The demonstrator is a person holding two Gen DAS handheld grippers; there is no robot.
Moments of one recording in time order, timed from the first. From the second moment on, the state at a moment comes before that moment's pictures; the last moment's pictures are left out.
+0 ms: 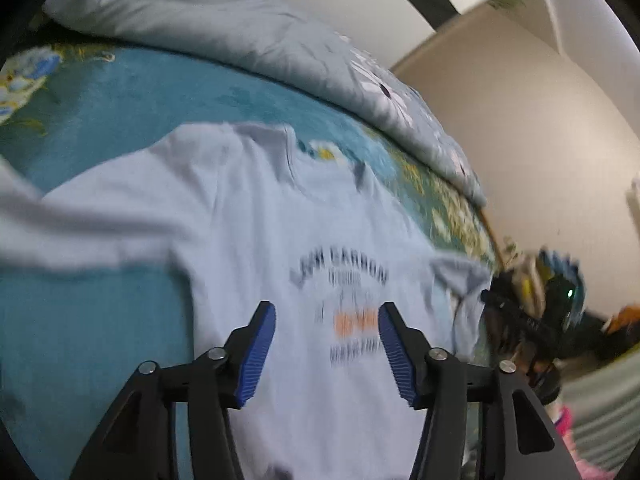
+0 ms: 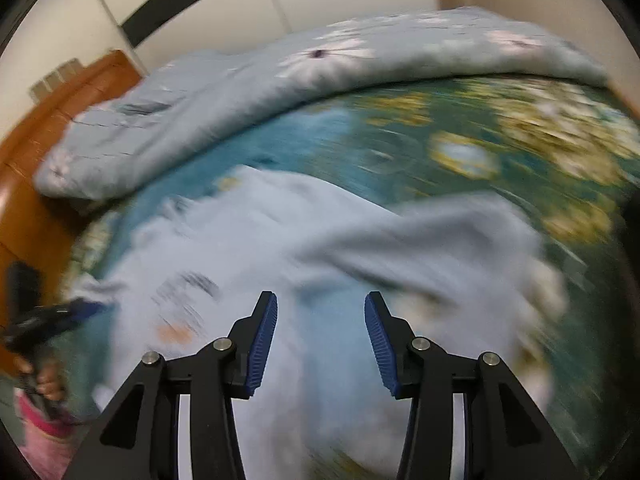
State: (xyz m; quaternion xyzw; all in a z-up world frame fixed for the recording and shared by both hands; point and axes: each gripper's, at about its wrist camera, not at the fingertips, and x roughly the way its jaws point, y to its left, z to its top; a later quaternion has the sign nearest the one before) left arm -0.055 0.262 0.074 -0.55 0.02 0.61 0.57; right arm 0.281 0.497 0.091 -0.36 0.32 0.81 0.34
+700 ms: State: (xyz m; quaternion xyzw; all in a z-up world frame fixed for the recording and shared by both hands) left arm -0.004 0.130 0.089 -0.54 0.04 0.65 0.54; right arm 0.400 0.461 0.029 -0.21 0.54 0.71 0.40
